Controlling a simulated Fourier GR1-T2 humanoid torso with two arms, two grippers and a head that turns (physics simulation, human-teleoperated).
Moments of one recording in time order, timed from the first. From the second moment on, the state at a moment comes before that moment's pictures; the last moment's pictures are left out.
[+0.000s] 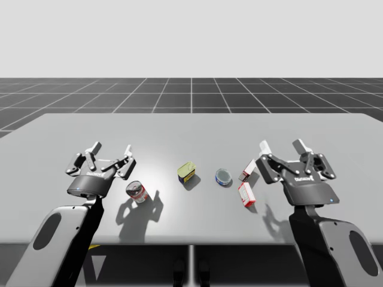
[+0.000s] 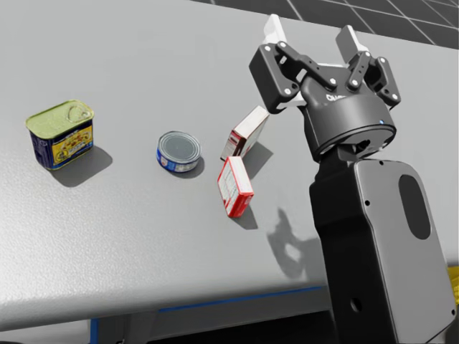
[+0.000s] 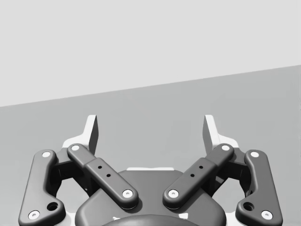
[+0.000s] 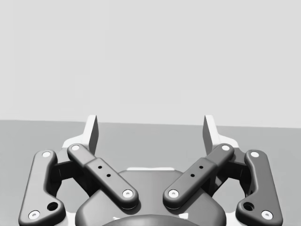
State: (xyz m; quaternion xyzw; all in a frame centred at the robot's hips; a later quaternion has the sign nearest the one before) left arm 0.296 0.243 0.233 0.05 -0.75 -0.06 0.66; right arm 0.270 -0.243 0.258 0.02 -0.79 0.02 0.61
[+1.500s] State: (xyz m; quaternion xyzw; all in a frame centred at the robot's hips) left arm 0.294 0.236 0.230 0.04 -0.74 -0.07 0.67; right arm 0.204 -0.212 0.124 0.05 -0.64 0.05 0.77
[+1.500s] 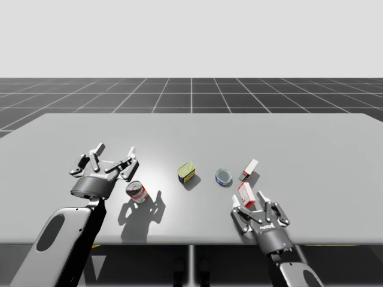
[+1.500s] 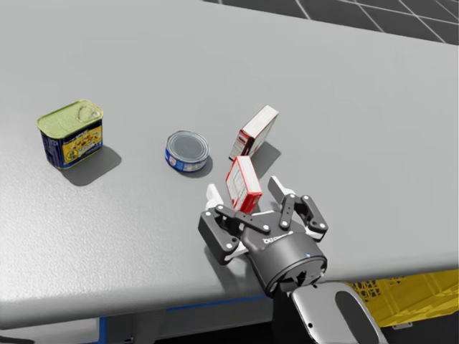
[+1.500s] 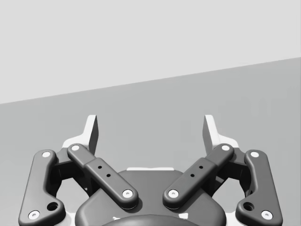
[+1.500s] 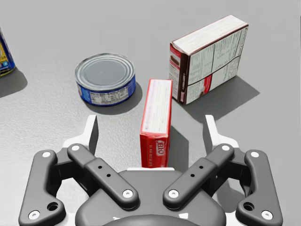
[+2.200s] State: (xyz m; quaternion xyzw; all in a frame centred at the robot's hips) left arm 0.294 0.234 0.229 0.05 -0.74 -0.07 0.67; right arm 0.214 -0.210 0.119 0.06 -0.62 0.05 0.78
